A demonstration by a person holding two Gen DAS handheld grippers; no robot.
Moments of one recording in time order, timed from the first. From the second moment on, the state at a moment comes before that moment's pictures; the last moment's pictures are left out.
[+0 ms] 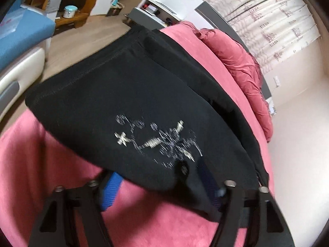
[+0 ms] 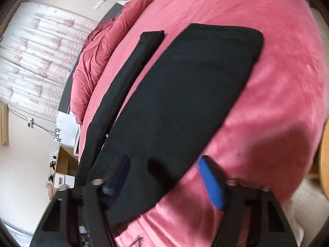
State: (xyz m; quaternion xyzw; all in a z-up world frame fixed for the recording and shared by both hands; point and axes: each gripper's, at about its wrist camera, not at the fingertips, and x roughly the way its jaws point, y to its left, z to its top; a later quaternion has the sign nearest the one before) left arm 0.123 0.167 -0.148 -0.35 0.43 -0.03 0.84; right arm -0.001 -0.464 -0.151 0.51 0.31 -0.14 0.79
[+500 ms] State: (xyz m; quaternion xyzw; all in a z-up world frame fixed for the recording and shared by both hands) left arm 0.136 0.166 -0.144 -0.30 0.42 -0.02 0.86; right arm 0.004 -0.470 -0.152 0.50 0.28 -0.14 0.81
